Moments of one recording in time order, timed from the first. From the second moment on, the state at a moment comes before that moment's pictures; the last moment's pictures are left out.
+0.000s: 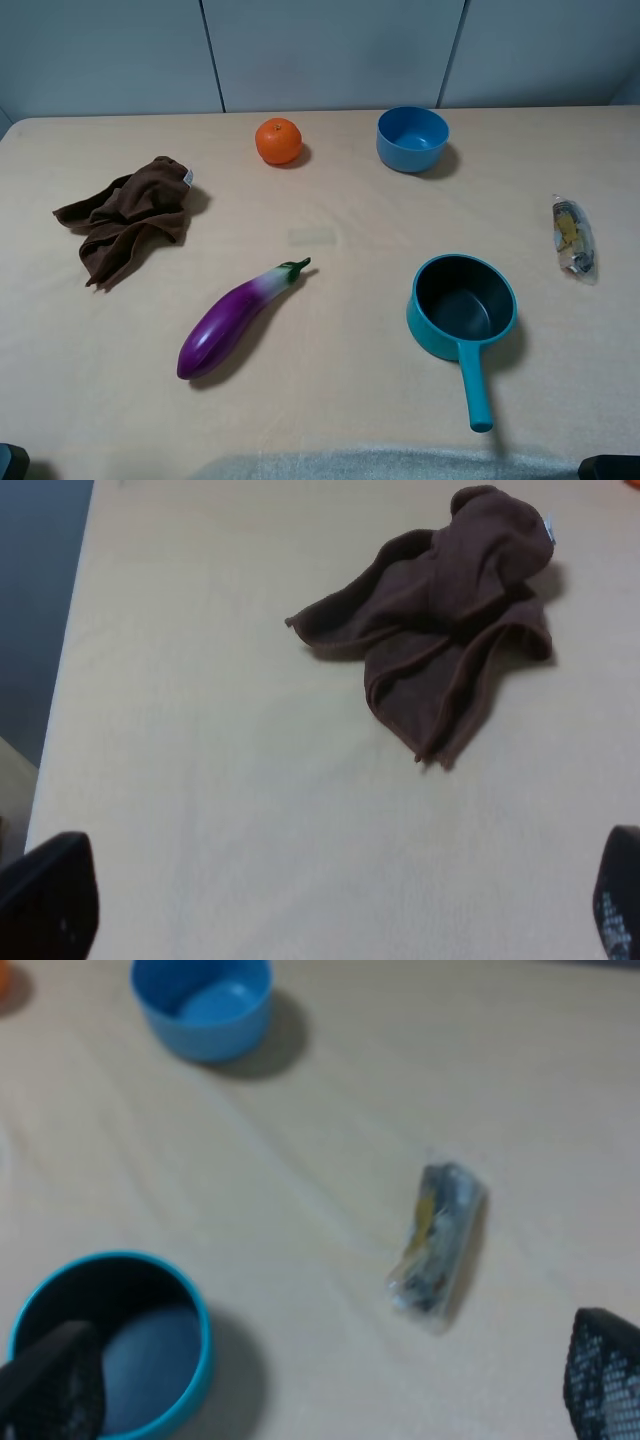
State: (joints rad) left arm -0.03 0.00 -0.49 0.09 1.06 0.02; right arm -0.03 0.53 -0.78 0.14 1.06 -0.24
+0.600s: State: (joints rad) left arm -0.03 0.00 -0.49 0.09 1.06 0.02; right arm 0.14 0.89 -0.92 0.08 1.21 -0.18
